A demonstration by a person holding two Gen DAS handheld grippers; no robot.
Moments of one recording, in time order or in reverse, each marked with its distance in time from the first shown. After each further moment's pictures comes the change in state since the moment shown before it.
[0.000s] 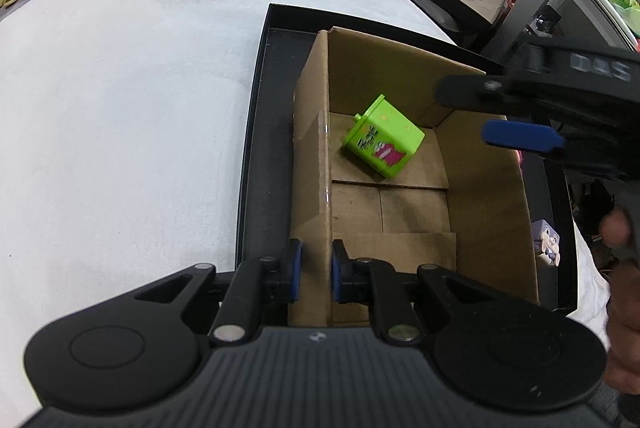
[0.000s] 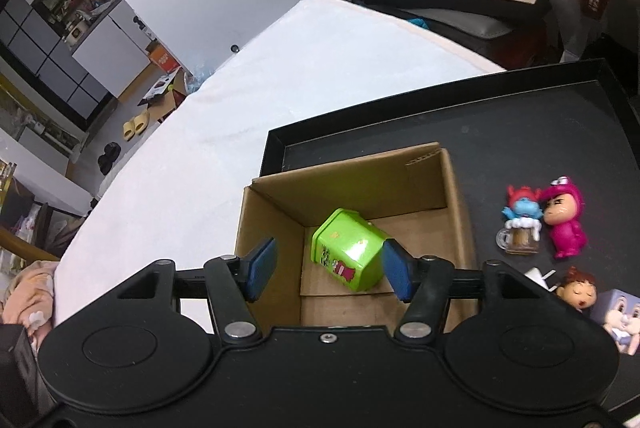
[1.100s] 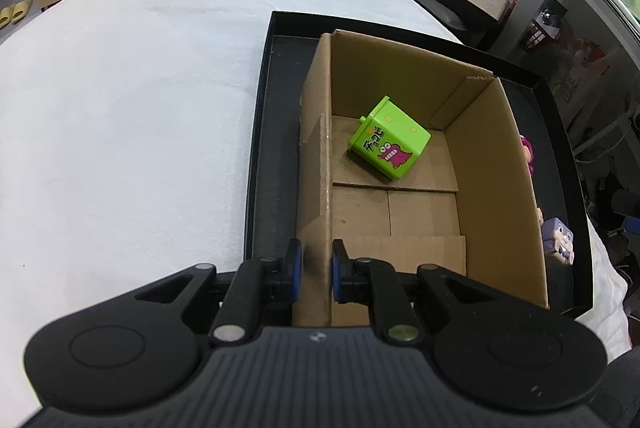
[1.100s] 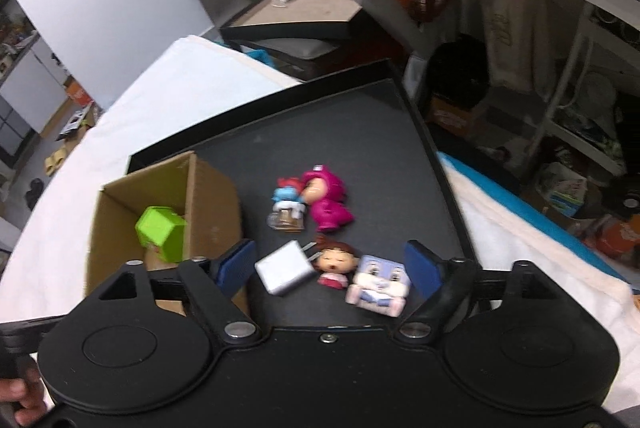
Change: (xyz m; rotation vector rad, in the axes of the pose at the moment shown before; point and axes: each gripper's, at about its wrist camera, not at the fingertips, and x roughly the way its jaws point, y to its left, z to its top) left arm -0.002 -0.007 0.001 0.031 -0.018 0.053; right arm -0.089 -0.124 -0.031 0.093 -0.074 -0.266
